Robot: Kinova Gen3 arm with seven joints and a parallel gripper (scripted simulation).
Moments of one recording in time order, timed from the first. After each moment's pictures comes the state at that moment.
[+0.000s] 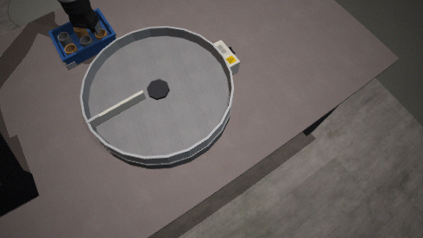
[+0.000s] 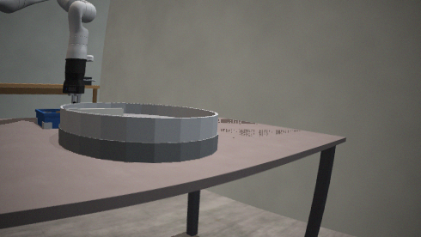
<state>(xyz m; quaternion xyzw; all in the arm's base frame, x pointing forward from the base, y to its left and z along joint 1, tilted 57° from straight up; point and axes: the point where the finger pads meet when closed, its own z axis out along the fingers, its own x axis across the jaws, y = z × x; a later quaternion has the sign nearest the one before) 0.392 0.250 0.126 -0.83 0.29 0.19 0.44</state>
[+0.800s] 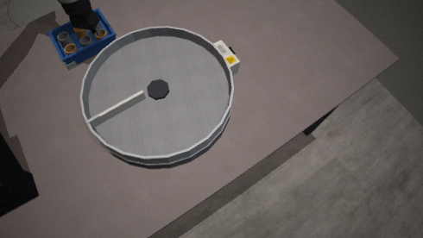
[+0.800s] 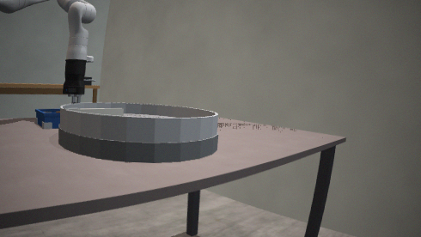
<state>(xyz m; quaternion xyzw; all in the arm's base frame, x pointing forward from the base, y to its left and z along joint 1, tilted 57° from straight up) 0.393 0.252 0.124 -0.83 0.29 0.19 0.44</state>
